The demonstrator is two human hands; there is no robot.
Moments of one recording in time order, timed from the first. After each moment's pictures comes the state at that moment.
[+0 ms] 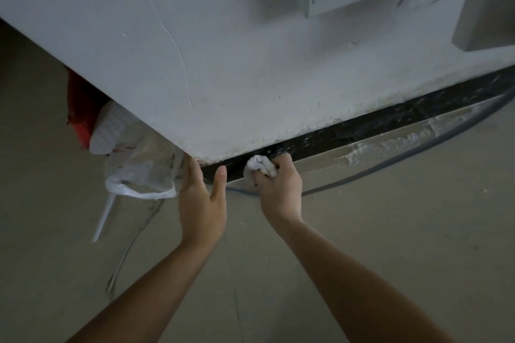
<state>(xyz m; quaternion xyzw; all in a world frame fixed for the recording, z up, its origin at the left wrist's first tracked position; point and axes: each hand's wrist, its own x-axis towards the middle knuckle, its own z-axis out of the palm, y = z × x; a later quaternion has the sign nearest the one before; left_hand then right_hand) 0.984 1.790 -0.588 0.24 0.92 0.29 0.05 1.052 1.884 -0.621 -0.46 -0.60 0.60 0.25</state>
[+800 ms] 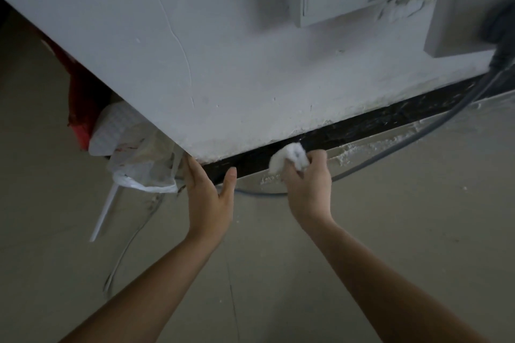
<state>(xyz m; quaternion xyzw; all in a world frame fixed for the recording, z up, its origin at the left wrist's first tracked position) 0.993 1.795 -0.591 0.23 0.90 0.35 0.10 1.093 1.908 -0.611 -0.49 -0.61 0.56 0.27</state>
